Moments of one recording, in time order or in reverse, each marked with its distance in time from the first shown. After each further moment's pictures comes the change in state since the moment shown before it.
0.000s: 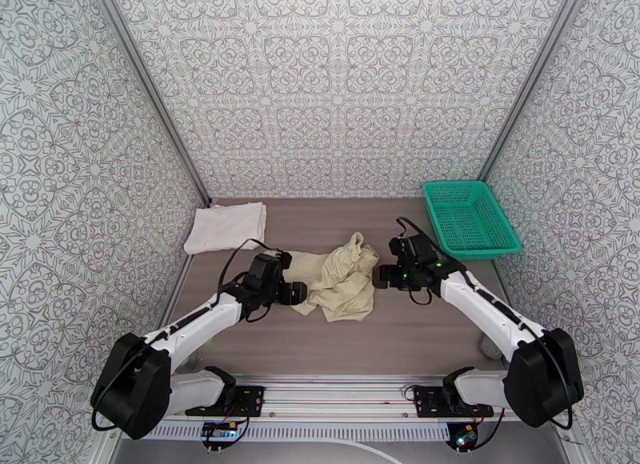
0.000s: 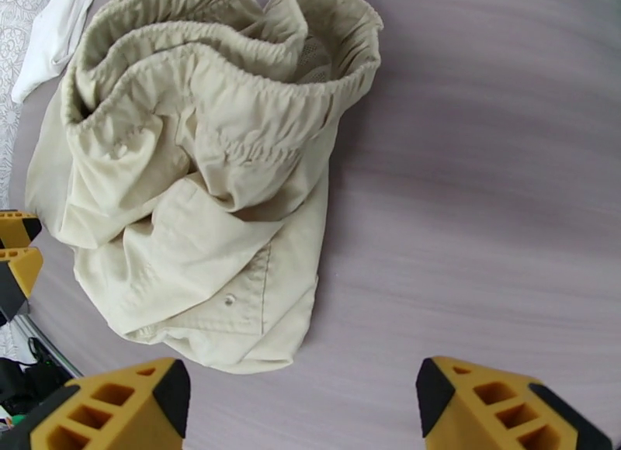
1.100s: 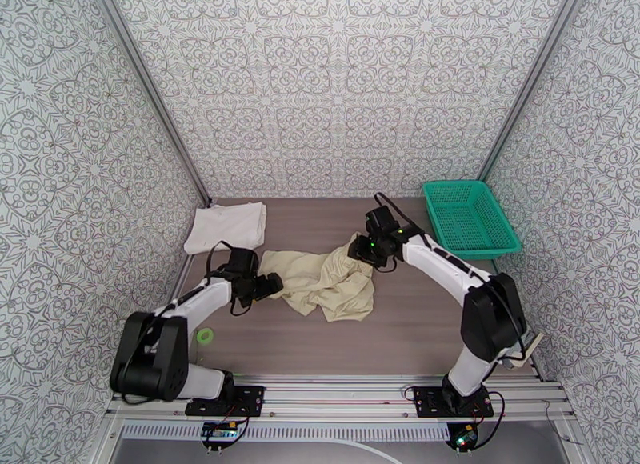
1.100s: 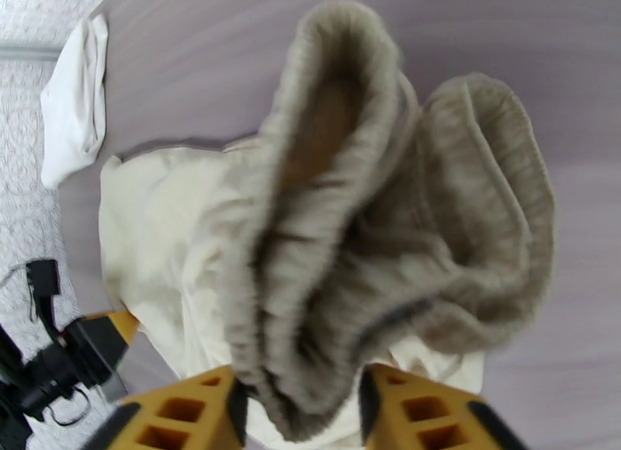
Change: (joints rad) left arm 0.328 0.246 0.052 -0.054 0.042 -0.182; right arm 0.158 0.426 0.490 -0.042 0.040 0.339
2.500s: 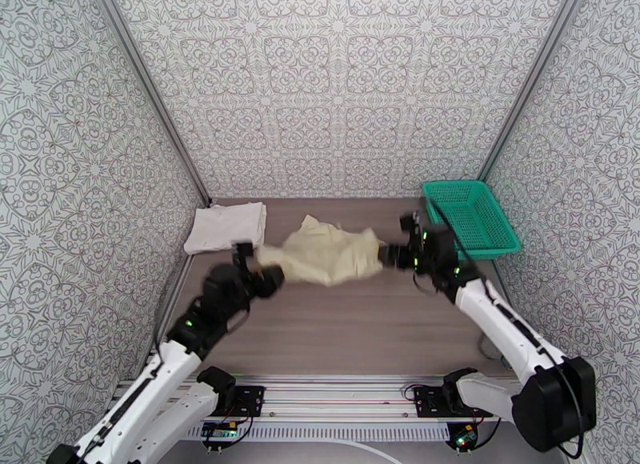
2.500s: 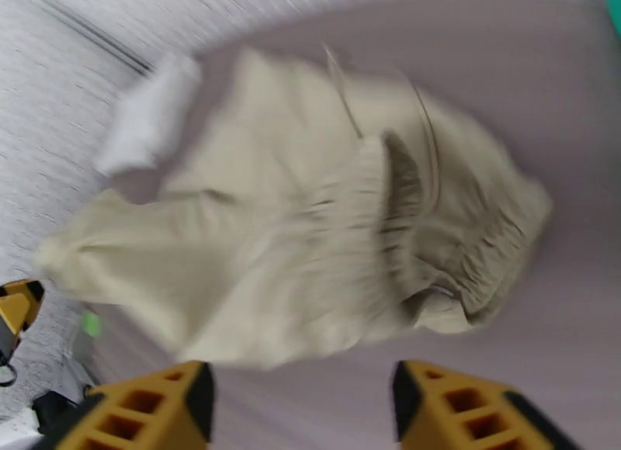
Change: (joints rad) left arm -0.361 -0.829 -0.233 -0.066 -0.249 -0.087; right arm -0.217 -0.637 -0.752 0.340 -0.103 -0.259
